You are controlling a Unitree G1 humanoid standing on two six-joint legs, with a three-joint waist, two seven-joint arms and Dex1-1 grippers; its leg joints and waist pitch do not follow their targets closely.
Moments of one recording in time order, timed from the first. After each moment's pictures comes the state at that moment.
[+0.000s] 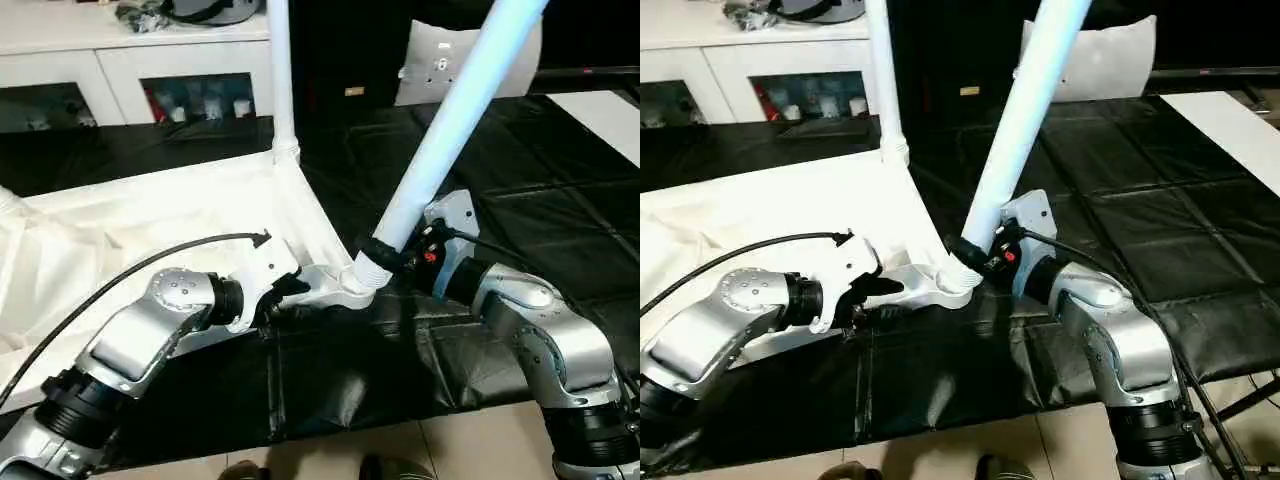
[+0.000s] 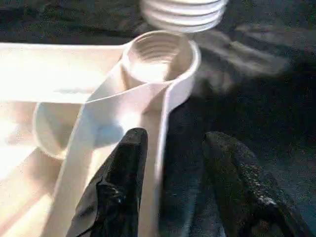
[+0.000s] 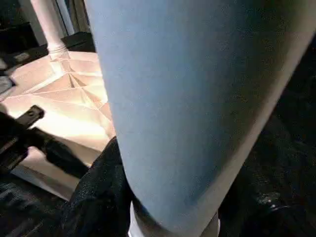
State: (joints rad) left arm -0.40 0.56 -0.40 -0.03 -0.22 0.56 -0.79; right arm -0.31 -0.32 0.08 -0.15 0.35 0.59 0.59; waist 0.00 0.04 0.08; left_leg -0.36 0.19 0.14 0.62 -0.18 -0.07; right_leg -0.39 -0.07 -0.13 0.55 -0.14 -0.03
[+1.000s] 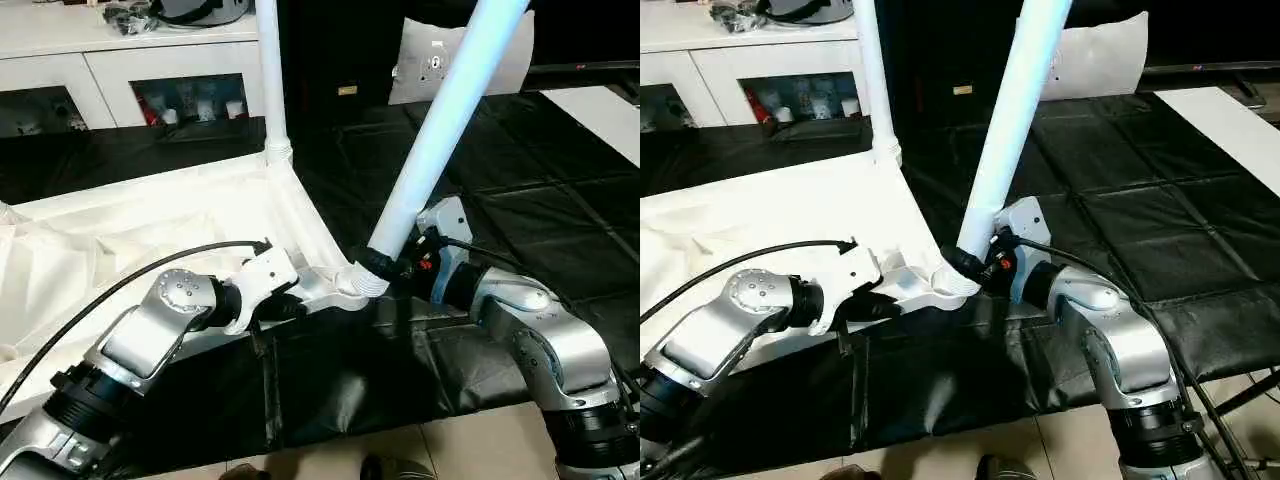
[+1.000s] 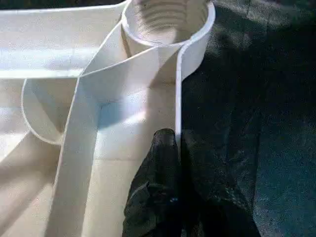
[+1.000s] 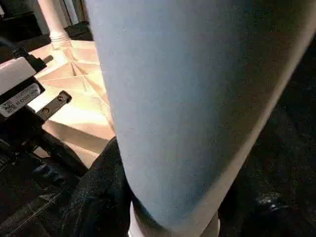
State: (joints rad) left arm -0.42 0.57 -0.44 0.04 -0.11 0.52 -0.85; right arm -0.31 -0.33 0.11 -0.14 0.34 0.58 0.63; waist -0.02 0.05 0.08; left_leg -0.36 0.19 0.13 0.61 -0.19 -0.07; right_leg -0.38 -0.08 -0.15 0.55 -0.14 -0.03
